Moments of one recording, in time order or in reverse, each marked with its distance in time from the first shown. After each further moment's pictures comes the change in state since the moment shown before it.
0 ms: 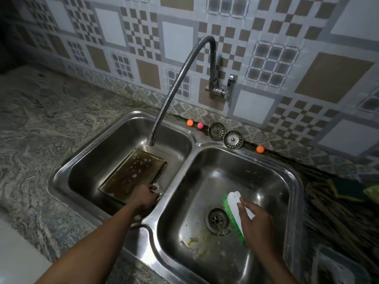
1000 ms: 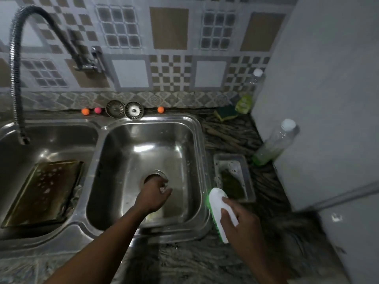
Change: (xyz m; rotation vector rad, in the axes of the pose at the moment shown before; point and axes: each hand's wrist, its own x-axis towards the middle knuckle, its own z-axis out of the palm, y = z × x) left_hand -0.162 0.114 0.160 0.248 -0.309 0.712; right_hand -0.213 0.063 -0.129 -0.091 0.248 0.161
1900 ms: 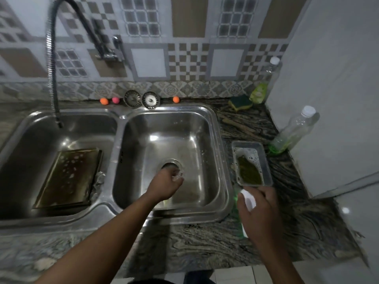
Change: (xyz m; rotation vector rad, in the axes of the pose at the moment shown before) left_hand -0.029 -0.003 -0.032 -0.017 -0.016 -0.021; right_hand -0.019 -0.016 0.022 -0.283 0.262 -0.021
